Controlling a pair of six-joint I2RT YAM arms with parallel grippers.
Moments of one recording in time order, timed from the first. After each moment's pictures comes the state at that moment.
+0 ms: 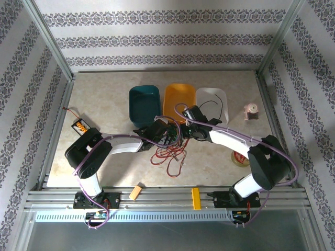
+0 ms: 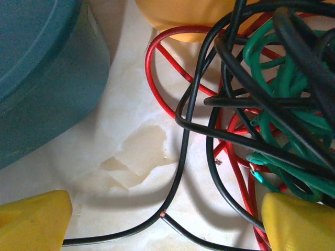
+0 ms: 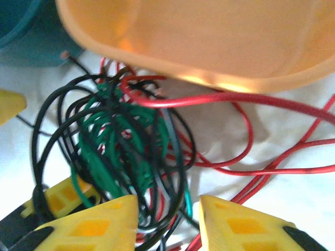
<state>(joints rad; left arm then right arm) -0.76 1.76 0.91 -0.10 -0.28 -0.30 0.58 1.53 0.92 -0.37 -0.05 0.48</state>
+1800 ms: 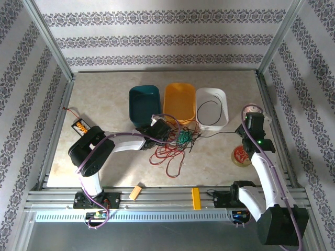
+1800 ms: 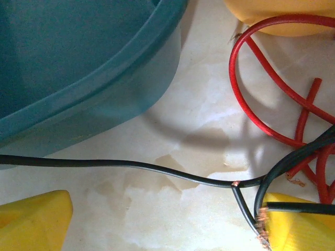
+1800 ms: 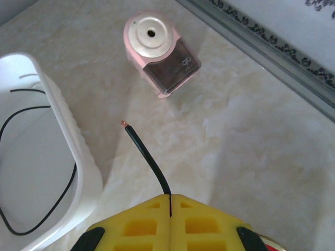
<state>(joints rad) -0.76 1.80 0.97 -0.21 -0.43 -0.41 -0.07 0.90 0.66 -0.53 0.29 0.57</state>
